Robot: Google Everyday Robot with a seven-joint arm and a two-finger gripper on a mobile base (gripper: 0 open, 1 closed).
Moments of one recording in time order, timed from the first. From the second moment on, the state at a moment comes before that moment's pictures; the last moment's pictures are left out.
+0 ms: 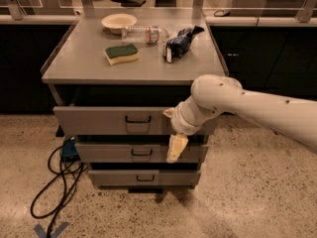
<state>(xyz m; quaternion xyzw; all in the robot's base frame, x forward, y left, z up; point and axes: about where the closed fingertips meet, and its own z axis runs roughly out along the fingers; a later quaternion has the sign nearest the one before) 0.590 -0.037 0.657 -0.71 0.65 0.08 0.24</state>
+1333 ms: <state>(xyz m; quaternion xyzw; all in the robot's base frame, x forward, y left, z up) 0.525 -0.040 0.666 -0.69 0.67 0.08 0.25</state>
